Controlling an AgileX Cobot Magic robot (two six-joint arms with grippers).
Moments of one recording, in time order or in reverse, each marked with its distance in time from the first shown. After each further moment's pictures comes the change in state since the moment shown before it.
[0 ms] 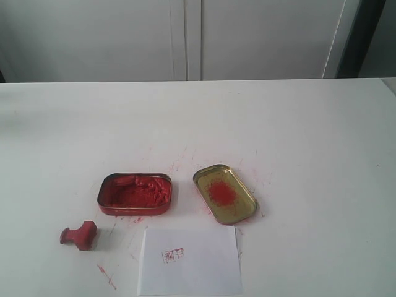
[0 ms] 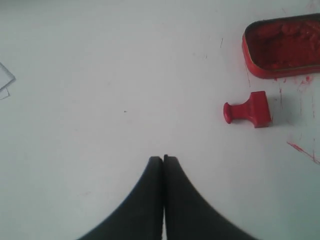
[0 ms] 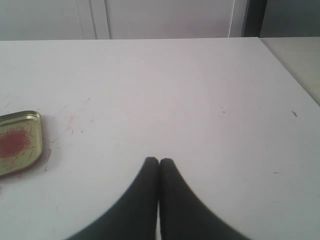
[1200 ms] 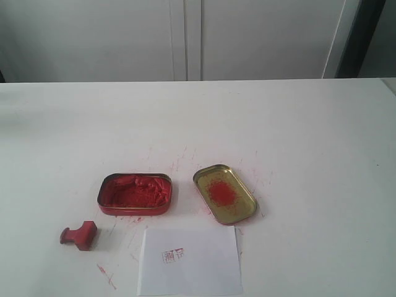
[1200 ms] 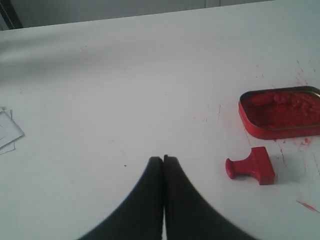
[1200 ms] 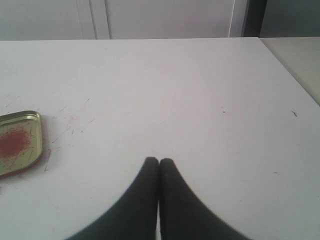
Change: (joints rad) left arm 0.001 -0.473 0.337 -0.036 -0.274 -0.010; right arm 0.000 0.000 0.000 0.000 0.000 0.000
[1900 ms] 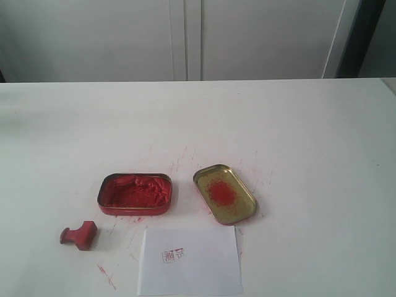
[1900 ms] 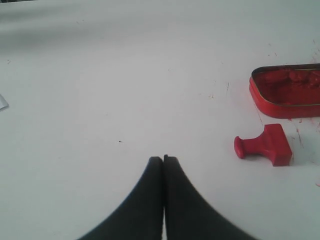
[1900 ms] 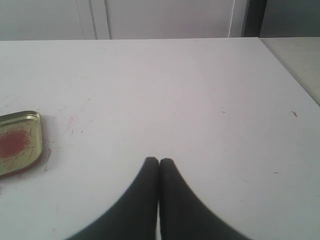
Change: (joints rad) left arm 0.000 -0.019 0.201 -0.015 -0.168 -0.011; right arm 0.000 0.000 0.000 0.000 0.000 0.000
